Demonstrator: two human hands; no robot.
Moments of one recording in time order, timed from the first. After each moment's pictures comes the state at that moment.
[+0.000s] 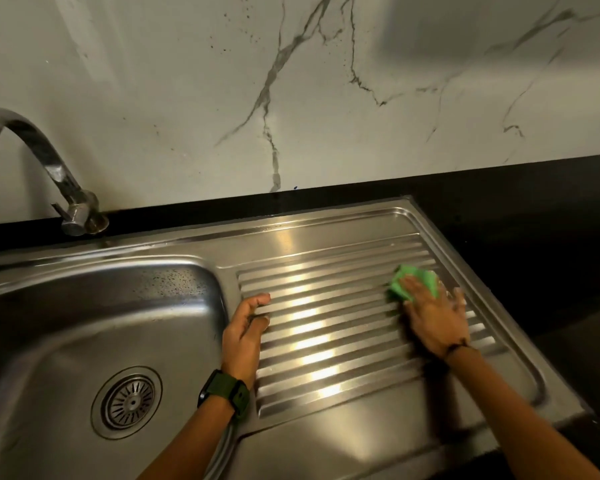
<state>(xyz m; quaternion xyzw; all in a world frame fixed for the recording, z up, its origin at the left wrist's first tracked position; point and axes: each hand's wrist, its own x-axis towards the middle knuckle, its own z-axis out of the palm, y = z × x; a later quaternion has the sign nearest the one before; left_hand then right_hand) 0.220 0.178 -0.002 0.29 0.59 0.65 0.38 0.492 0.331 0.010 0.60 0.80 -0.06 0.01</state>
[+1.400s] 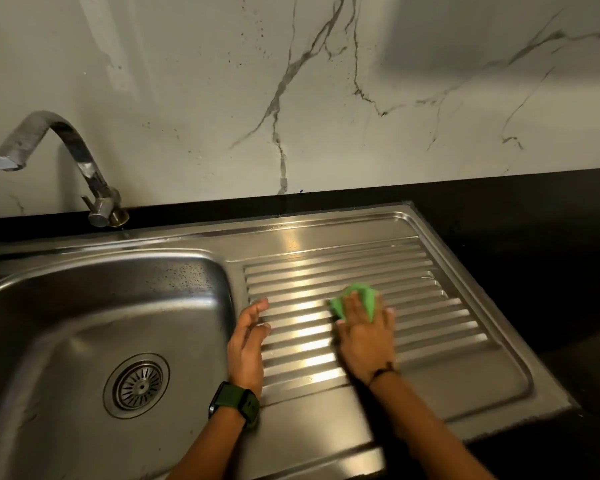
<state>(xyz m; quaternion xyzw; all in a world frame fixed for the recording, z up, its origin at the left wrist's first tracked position) 0.248 0.148 0.001 0.22 0.58 0.70 0.37 0.403 0.245 0.005 0.55 0.83 -0.09 -0.04</state>
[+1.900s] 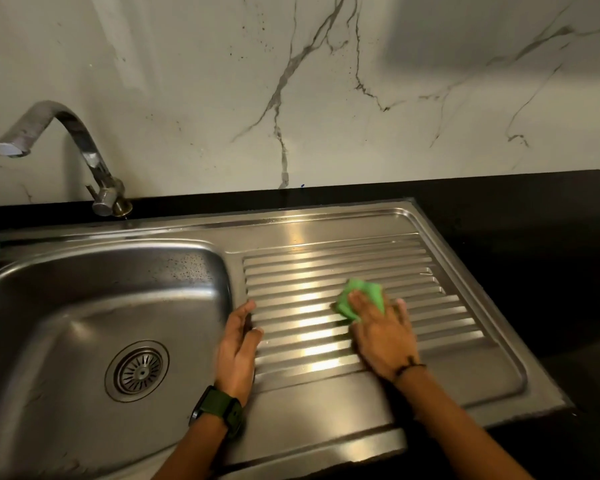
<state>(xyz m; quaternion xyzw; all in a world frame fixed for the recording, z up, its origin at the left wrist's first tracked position) 0.254 0.123 0.003 0.27 0.64 0.63 0.34 0.444 0.253 0.014 0.47 0.88 -0.01 -0.01</state>
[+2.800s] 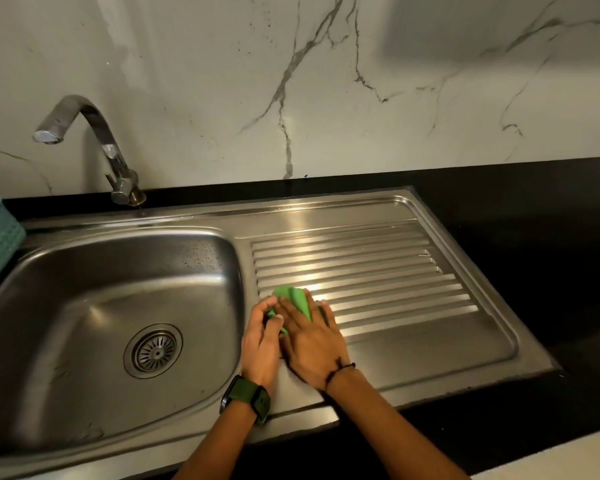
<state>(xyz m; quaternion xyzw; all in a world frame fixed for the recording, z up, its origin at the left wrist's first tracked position) 0.282 0.107 0.000 0.25 0.62 0.65 0.35 0.369 0.166 -0.003 0.37 0.93 -0.09 -0.02</state>
